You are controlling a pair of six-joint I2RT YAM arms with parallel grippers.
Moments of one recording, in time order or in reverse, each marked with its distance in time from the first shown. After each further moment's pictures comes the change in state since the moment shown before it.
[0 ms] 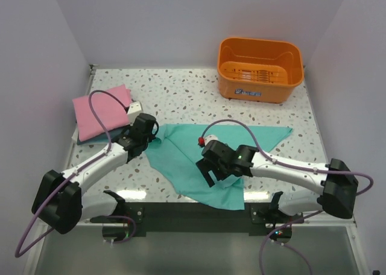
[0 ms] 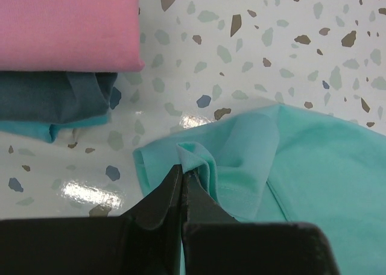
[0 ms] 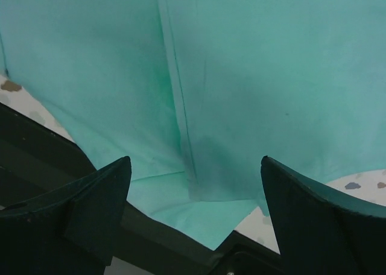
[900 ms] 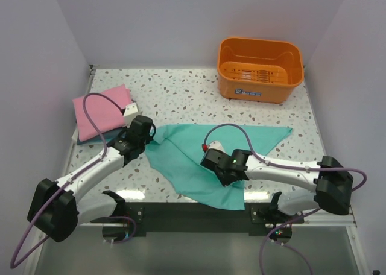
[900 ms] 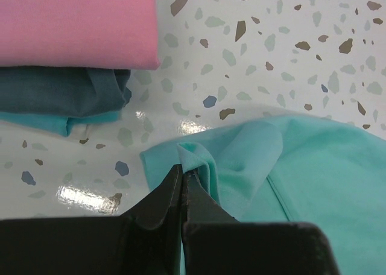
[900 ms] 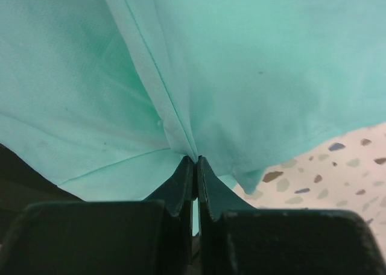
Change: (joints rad) left arm 0.000 -0.073 -0.034 -0.012 -0.012 -0.015; right arm 0.076 0.105 -0.053 -0.084 0.075 0.073
